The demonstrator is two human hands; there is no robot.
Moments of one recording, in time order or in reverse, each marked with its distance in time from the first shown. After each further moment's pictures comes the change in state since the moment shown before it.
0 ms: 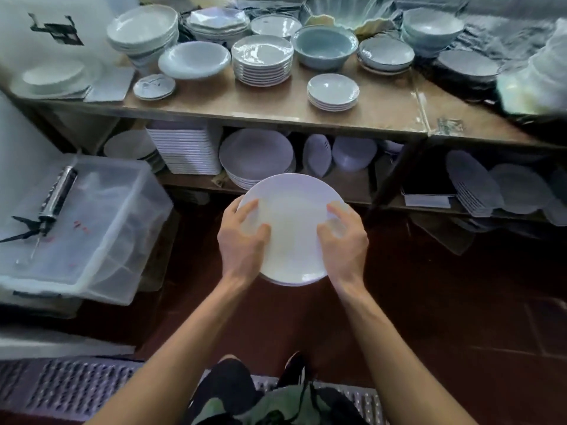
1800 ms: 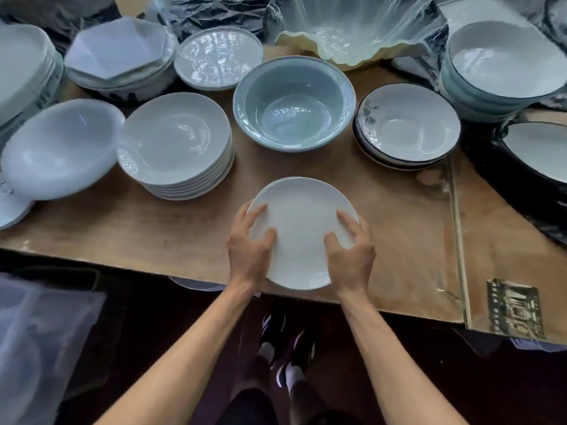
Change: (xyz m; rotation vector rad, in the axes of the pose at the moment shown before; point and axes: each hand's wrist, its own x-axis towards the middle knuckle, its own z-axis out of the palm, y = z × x) left_hand 0.538 -0.011 0.417 0.124 -0.039 -0.140; right_hand 0.658 0.103 0.126 -0.045 -0.031 0.197
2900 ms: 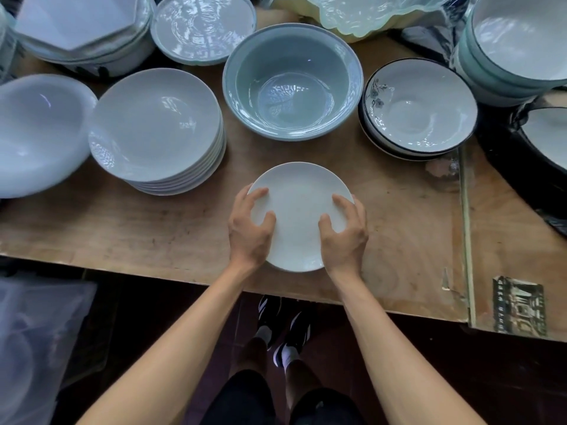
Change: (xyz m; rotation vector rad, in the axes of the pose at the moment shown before) left_hand 0.050 -0.030 0.019 0.128 -0.043 0.040; right_hand 0.038 0.023 0.040 -0.175 0.038 -0.103
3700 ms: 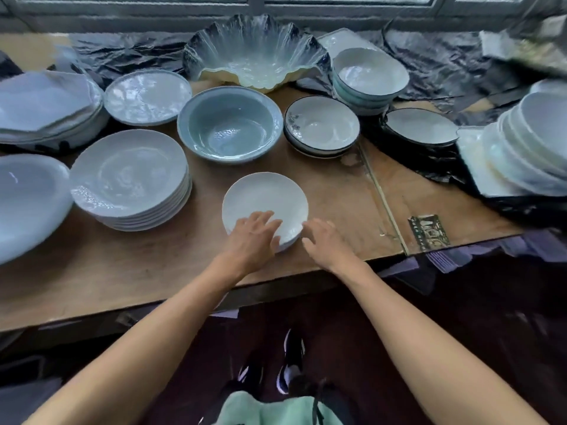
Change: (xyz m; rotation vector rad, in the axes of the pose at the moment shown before) left_hand -0.037 0.045 -0.040 0.884 -0.674 0.731; right_hand -0.068 -0.023 -0.081 -0.642 -0.451 -0.005
